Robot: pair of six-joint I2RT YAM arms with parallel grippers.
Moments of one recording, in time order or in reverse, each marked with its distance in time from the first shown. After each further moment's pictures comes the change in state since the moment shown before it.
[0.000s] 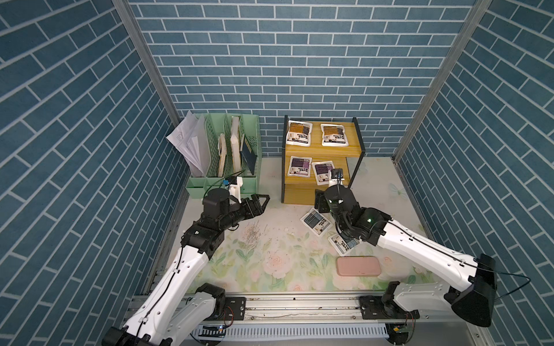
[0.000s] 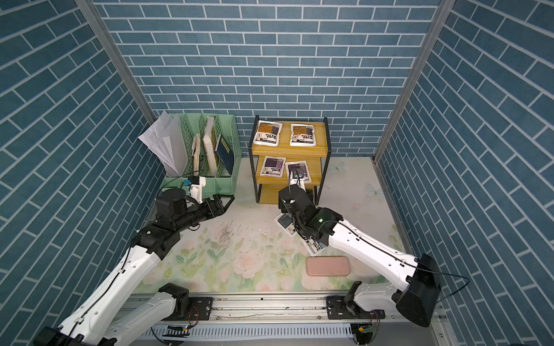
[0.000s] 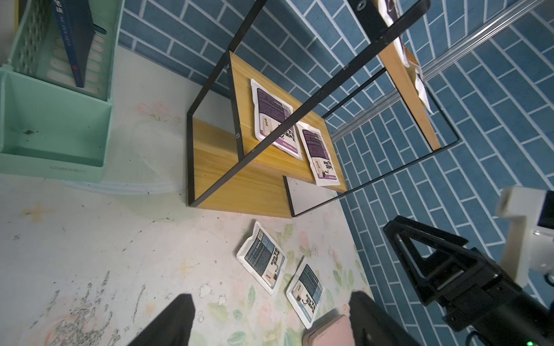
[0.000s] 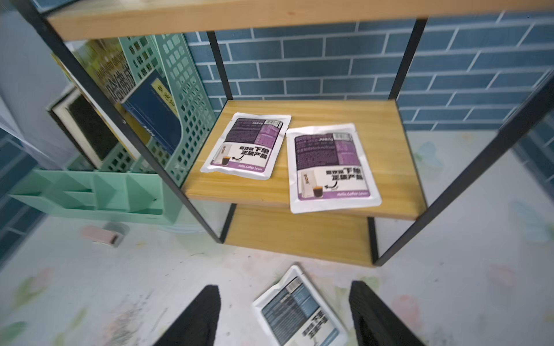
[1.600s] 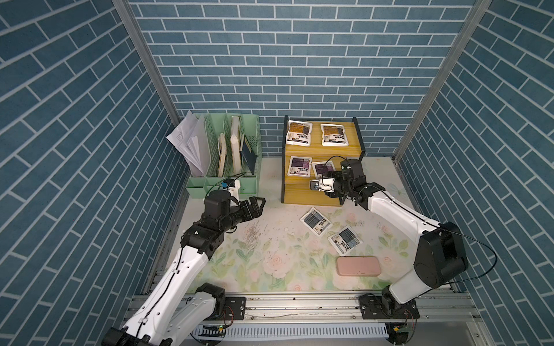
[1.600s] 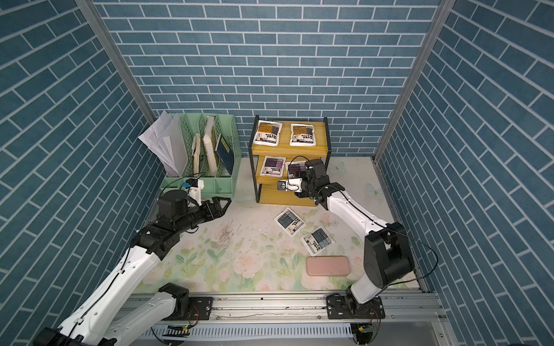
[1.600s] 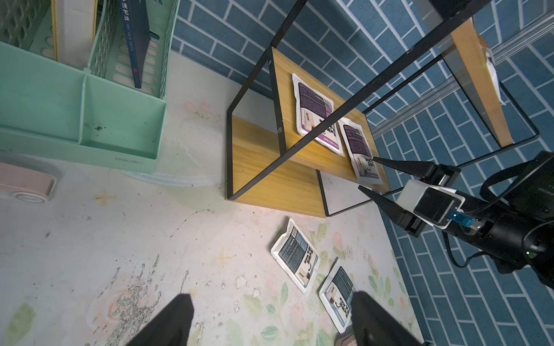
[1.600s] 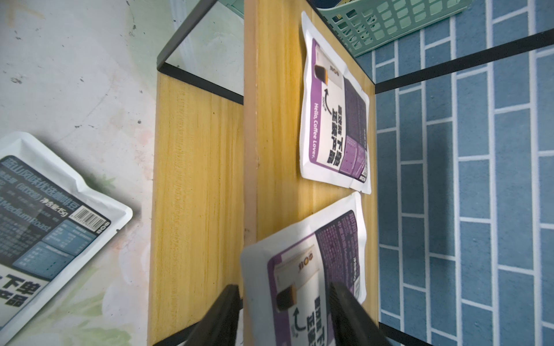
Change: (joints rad) left arm 0.000 -0.008 0.000 -0.092 -0.100 0.048; right arm -0.455 0.284 0.073 0.175 -0.790 -1.639
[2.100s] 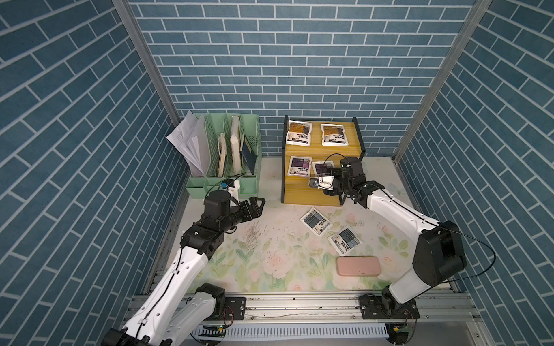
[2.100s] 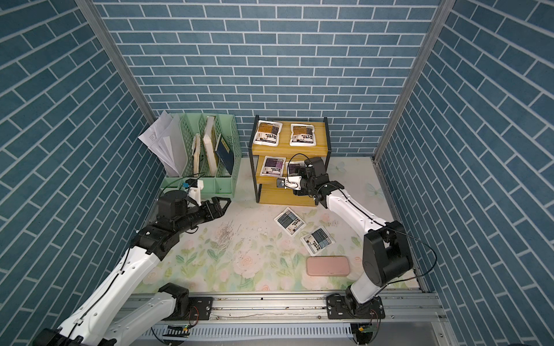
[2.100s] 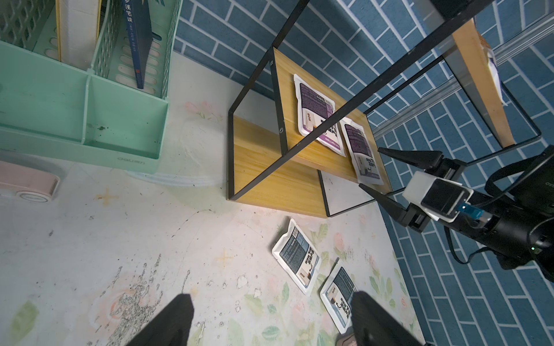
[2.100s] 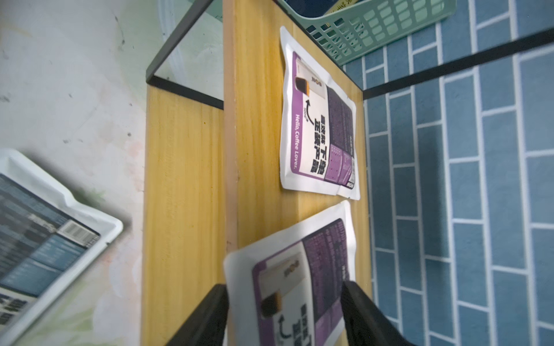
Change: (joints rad) left arm 0.000 -0.003 -0.011 0.011 0.003 -0.002; right arm 0.000 0.000 0.021 -0.002 -0.030 0.073
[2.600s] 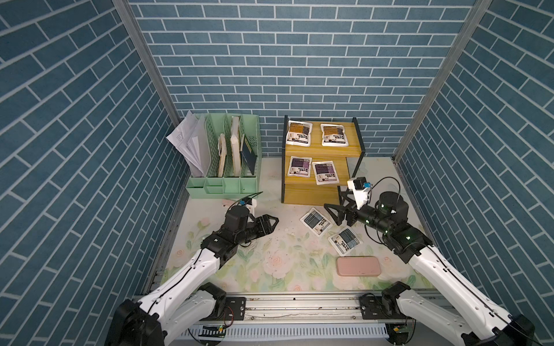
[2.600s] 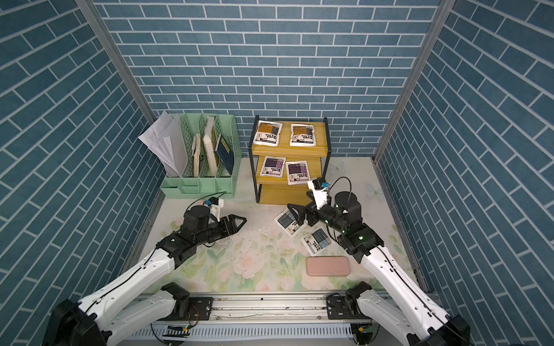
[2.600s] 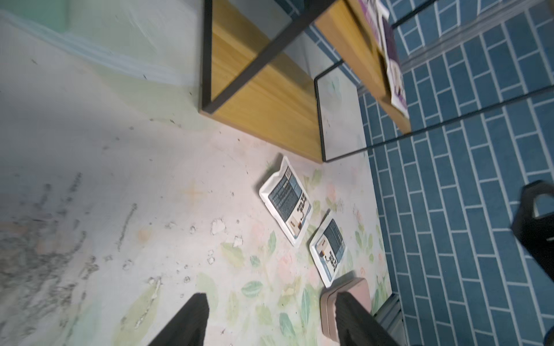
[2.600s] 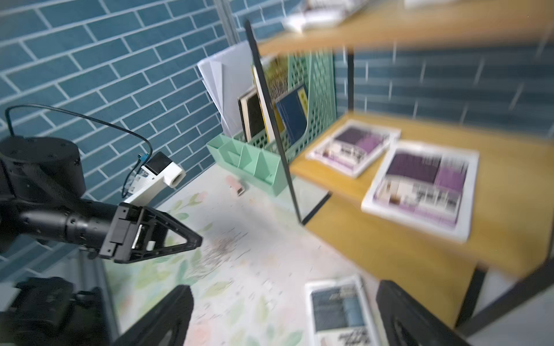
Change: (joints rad) left arm -0.220 0.101 -0.264 0.272 0.021 -0.241; right arm 0.043 -0.729 -0.559 0.071 -0.203 1.509
